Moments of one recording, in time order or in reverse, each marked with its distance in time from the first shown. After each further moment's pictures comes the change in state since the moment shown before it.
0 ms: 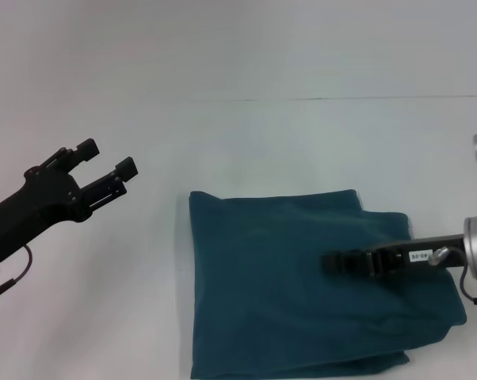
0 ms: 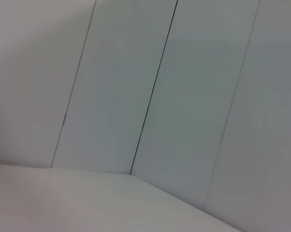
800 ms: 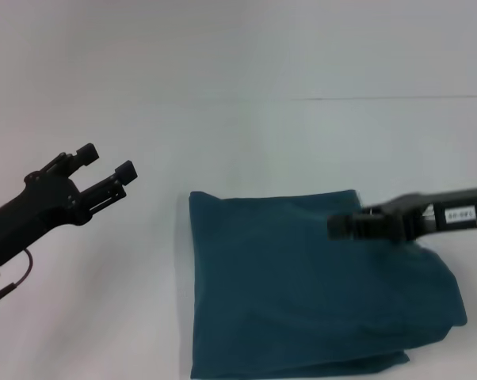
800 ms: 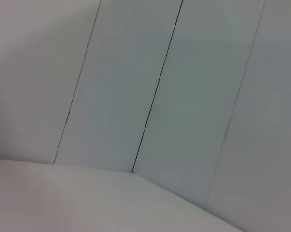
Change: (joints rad) left arm 0.007 -0.003 -0.001 -0.006 0.000 -0.004 -0.005; right arm -0.053 0.002 0.004 -0.388 0.078 -0.256 0.147
